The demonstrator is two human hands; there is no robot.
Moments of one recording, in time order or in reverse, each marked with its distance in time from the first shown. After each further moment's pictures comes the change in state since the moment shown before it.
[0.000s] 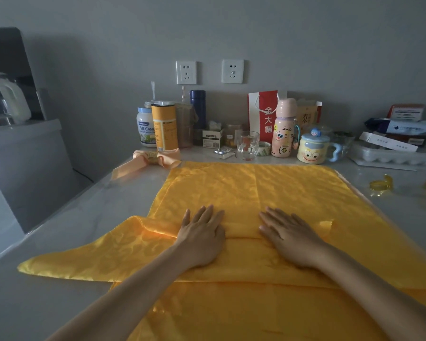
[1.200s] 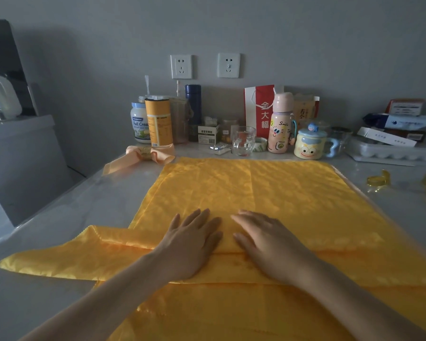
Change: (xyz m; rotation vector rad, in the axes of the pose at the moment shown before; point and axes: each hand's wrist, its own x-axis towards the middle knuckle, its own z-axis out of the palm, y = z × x) left_hand -0.023 0.000 0.000 0.096 0.016 0.089; right_hand -0.026 -0.039 0.000 0.030 0.201 -0.208
